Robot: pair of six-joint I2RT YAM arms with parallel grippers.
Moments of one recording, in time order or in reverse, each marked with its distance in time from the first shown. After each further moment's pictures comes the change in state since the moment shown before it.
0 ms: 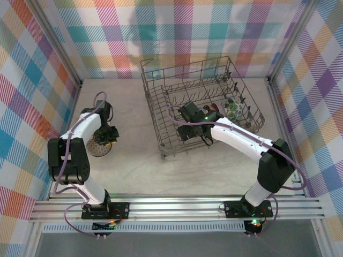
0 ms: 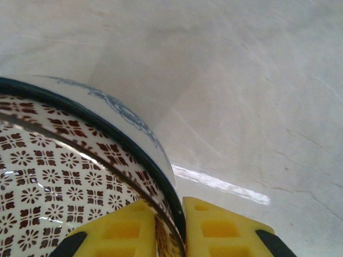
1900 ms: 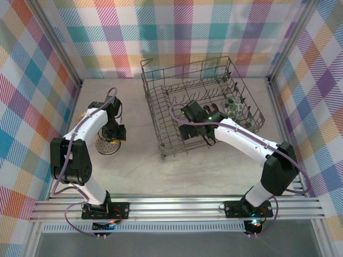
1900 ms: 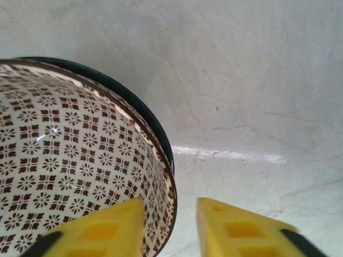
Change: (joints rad) left arm -0.100 0.003 0.122 -0.158 0.042 0.121; right arm -0.005 -0.044 -0.014 0.000 -0.004 0.026
